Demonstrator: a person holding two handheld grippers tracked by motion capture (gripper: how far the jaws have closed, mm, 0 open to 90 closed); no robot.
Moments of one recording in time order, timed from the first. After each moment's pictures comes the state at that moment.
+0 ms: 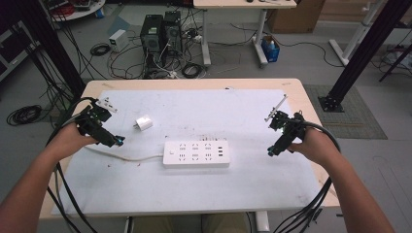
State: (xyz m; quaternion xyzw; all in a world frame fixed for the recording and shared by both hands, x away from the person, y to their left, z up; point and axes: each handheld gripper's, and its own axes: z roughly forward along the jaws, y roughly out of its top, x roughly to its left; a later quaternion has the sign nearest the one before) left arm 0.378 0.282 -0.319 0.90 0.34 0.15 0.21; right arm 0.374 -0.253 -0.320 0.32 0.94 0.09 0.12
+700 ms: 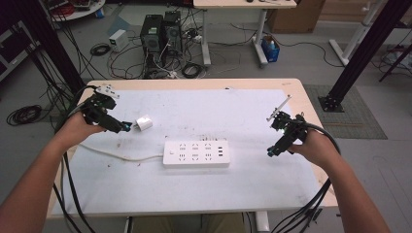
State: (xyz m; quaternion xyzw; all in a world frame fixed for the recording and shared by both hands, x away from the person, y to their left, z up) left arm 0.403 0.273 -0.307 0.88 0.34 0.17 0.28; right arm 0.372 -0.258 -0.322 0.34 0.93 0.11 0.11
